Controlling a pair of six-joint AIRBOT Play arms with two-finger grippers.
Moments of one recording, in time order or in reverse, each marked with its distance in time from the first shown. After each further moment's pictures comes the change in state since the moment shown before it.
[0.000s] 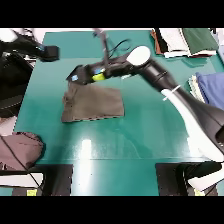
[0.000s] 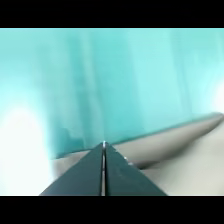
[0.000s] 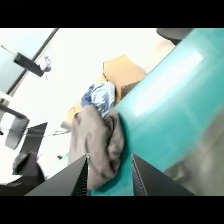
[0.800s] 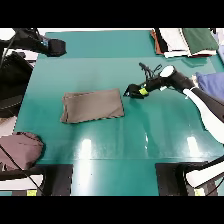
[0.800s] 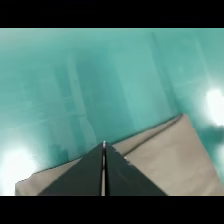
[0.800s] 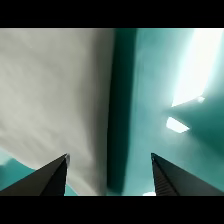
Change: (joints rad) left arm -0.160 0.033 -0.008 -0.031 0.067 0.023; right arm -0.461 -0.006 -0.475 -0.264 0.182 0.157
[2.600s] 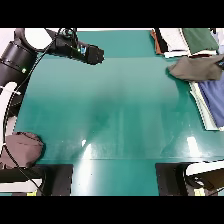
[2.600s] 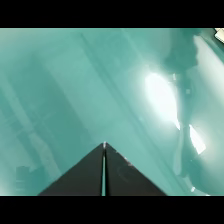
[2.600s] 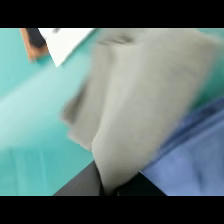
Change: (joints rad) left arm -0.276 -0.014 -0.001 -0.117 0.083 -0.020; right arm -0.868 0.055 0.390 -0.128 -0.047 -0.023
